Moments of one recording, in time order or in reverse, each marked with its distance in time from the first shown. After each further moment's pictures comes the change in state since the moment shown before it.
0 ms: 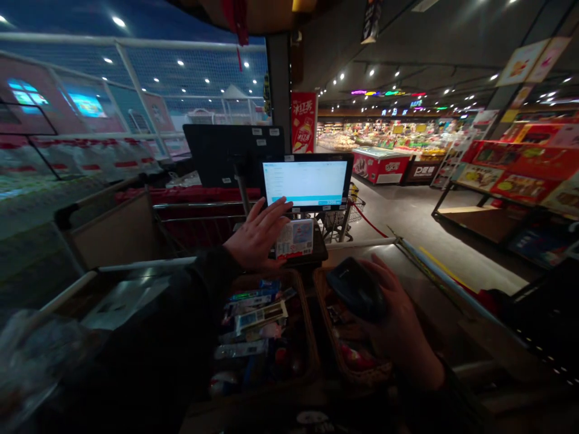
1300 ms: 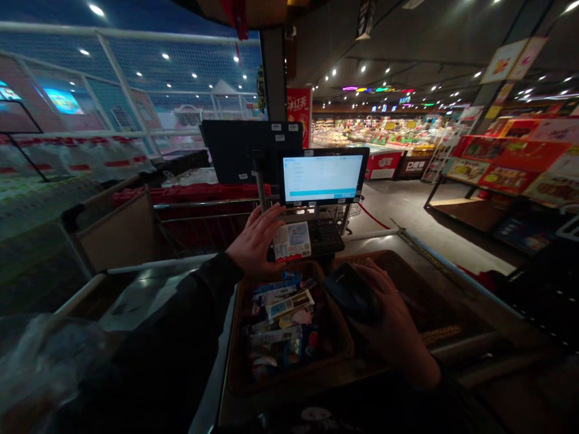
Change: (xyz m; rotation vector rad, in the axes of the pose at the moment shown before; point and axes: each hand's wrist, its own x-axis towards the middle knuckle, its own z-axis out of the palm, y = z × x) left_hand -0.088 -0.033 -0.011 -0.157 0.060 -0.054; right_hand -0.016 -0.084 0.053 0.003 -0.041 0.083
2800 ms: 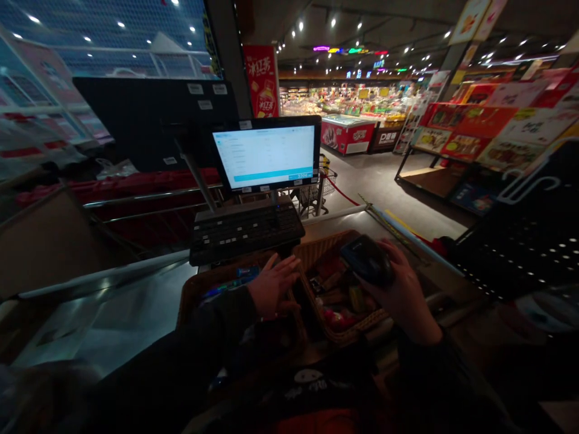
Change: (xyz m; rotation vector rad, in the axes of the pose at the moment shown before) left_hand 0.020 0.116 0.156 -0.263 -0.586 0.027; right_hand -0.019 0.128 -0.074 -0.165 0.114 0.170
